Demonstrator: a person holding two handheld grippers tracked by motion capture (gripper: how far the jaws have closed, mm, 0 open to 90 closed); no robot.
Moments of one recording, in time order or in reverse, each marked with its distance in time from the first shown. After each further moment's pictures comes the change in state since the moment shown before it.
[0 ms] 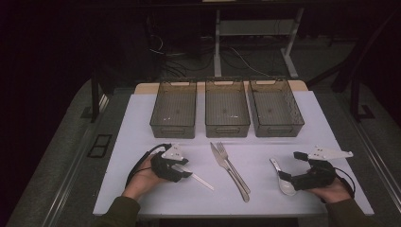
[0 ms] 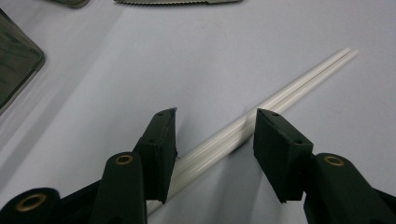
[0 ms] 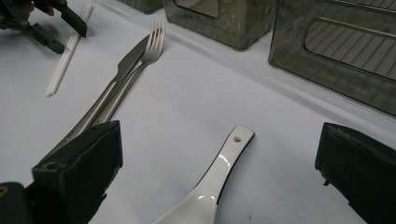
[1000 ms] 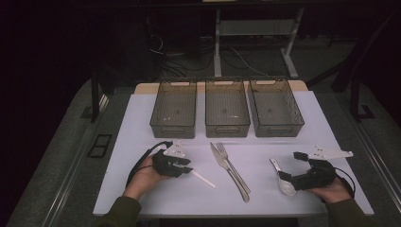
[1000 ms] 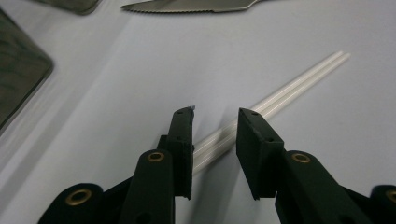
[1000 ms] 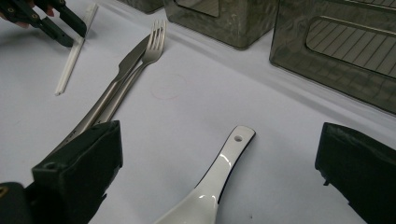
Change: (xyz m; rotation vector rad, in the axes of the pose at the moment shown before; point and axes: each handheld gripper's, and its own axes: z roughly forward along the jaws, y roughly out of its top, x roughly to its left) left arm 0.001 0.010 0.000 0.013 -0.002 -0.002; right arm 0.000 0.000 0.000 0.004 0.005 0.006
